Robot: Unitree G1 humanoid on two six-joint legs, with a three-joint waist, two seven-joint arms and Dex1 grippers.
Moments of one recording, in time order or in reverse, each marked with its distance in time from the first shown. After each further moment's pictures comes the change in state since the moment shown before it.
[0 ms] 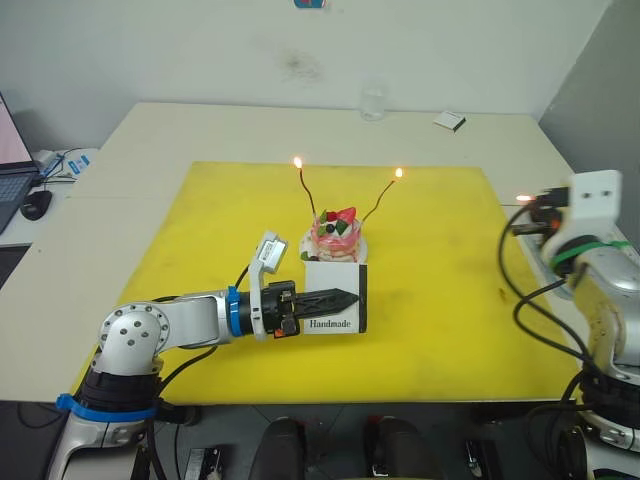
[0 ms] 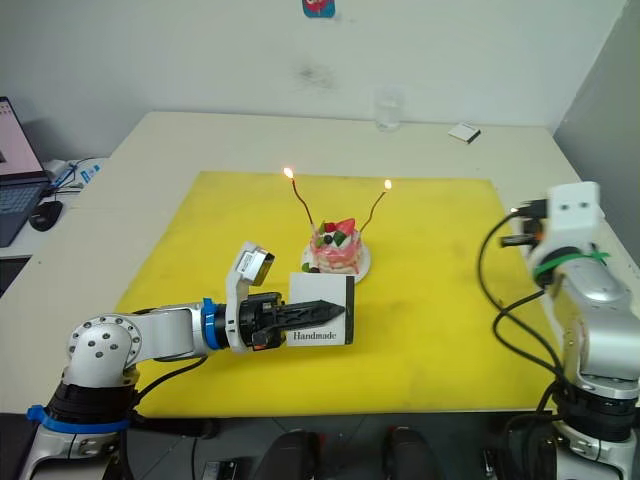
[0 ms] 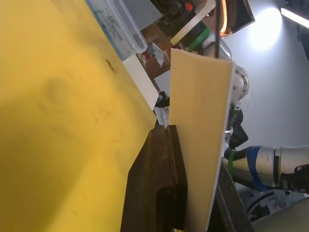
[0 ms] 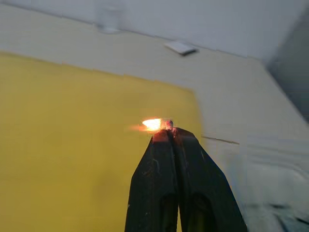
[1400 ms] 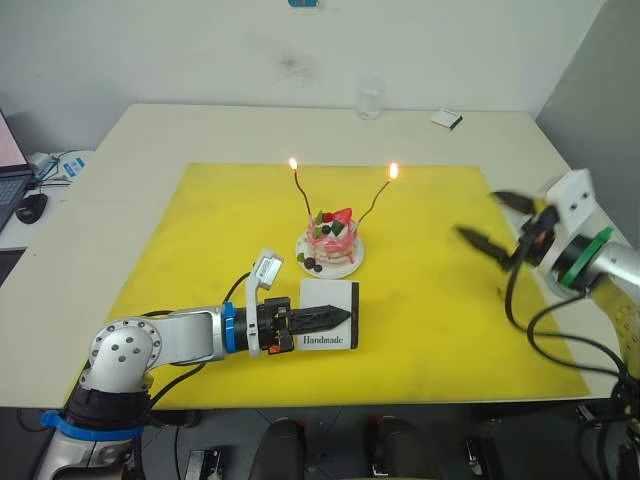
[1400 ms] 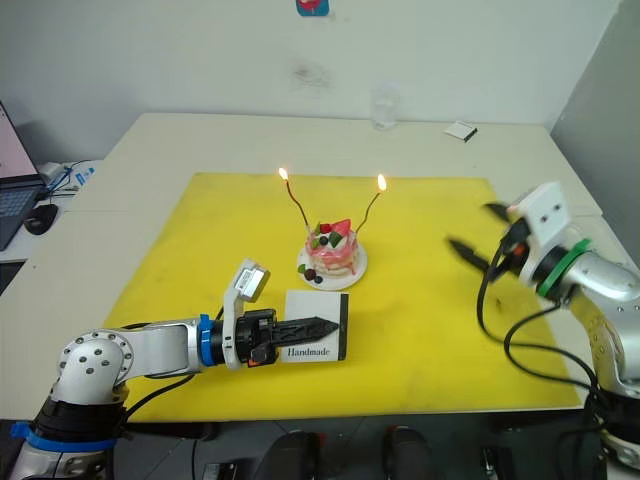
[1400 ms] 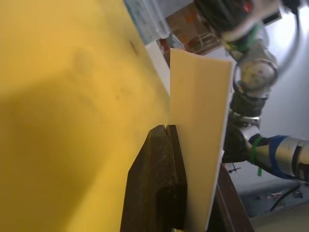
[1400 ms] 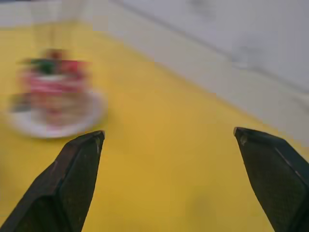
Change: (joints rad) left arm 0.095 0.063 -0.006 -0.042 -0.027 -0.005 0.082; right arm 0.114 -0.274 0.188 -0.108 0.464 -0.267 0.675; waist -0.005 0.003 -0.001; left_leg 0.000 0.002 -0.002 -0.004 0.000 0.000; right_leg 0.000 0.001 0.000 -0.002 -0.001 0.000
